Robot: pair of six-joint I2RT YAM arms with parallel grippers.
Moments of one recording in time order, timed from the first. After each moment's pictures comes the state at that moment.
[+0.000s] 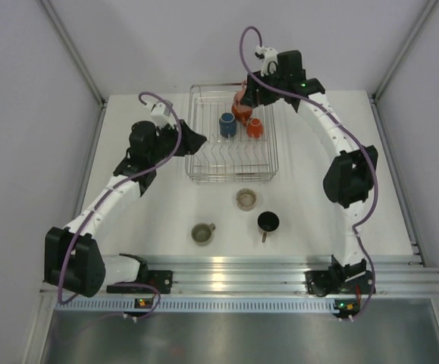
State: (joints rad) left arm -0.29 1.27 0.92 0.13 0.35 -0.48; right arm 0.35 2.11 2.15 -0.54 -0.39 0.05
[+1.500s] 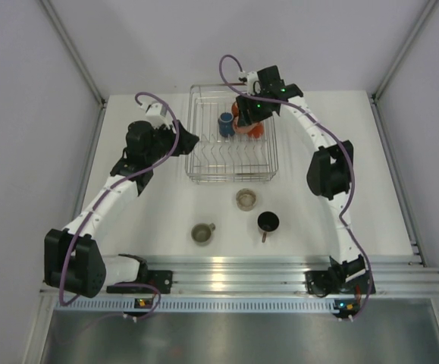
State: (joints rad) left arm -0.25 1.26 0.92 0.07 0.29 -0.39; right arm 0.41 2.36 2.33 -0.81 -0.28 -0.06
